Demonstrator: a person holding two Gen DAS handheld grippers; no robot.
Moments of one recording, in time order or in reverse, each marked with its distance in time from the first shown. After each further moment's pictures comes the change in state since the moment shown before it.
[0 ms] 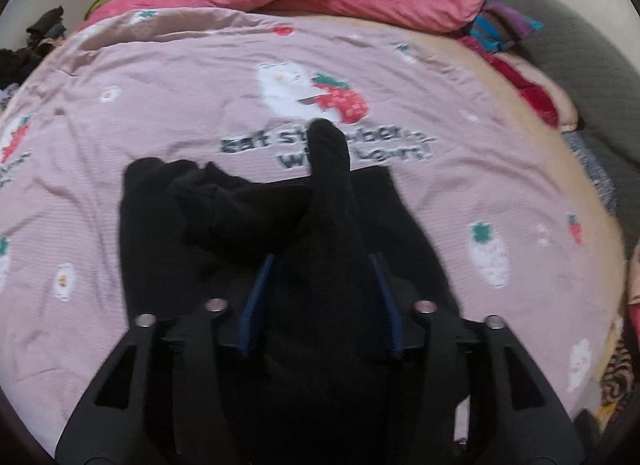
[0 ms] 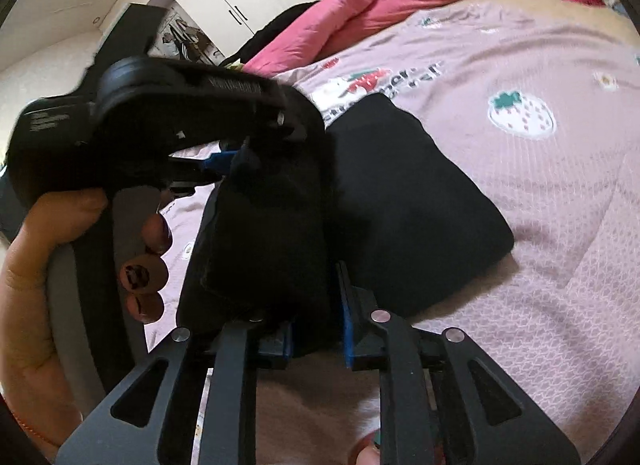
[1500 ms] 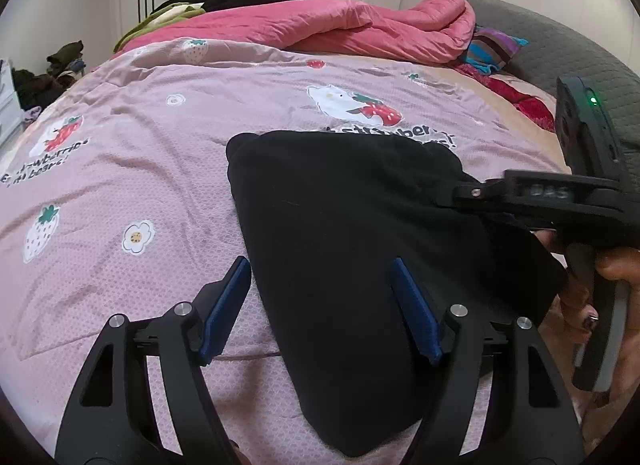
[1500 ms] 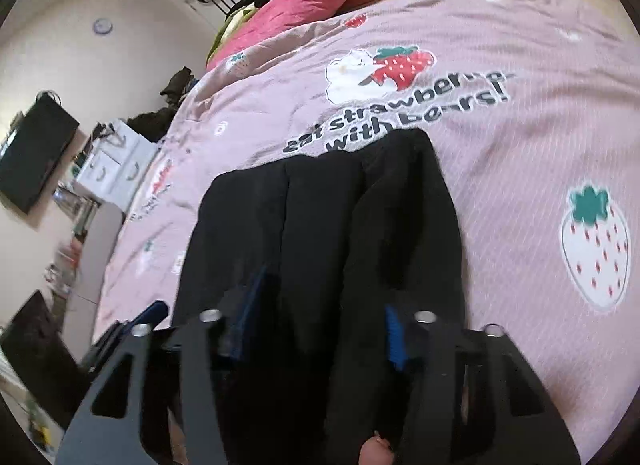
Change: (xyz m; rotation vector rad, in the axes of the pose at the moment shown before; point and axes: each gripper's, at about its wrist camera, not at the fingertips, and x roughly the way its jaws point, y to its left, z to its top) left arm -0.044 0.063 -0.082 0.070 -0.189 0.070; right arm 0.045 -0.002 0.097 -0.142 0.239 0.018
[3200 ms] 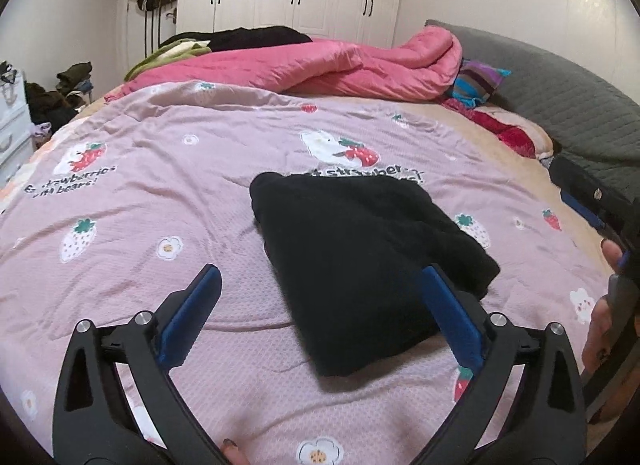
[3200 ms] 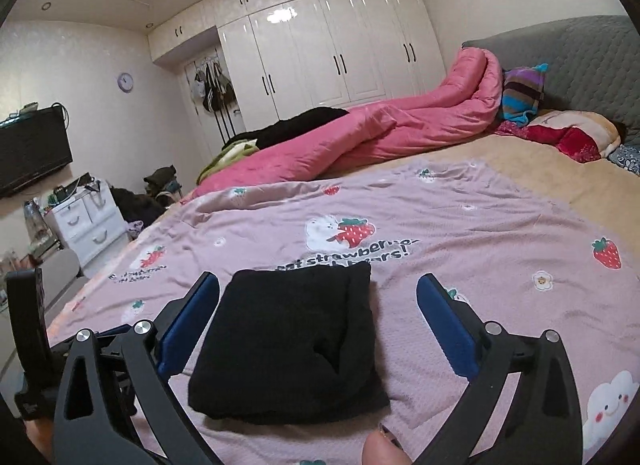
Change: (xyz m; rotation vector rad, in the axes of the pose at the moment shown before) left arm -0.084 -0.012 -0.006 -0.008 -0.138 -0.015; right arm -0.167 0.055 -0.080 -0.165 -0.575 -0.209
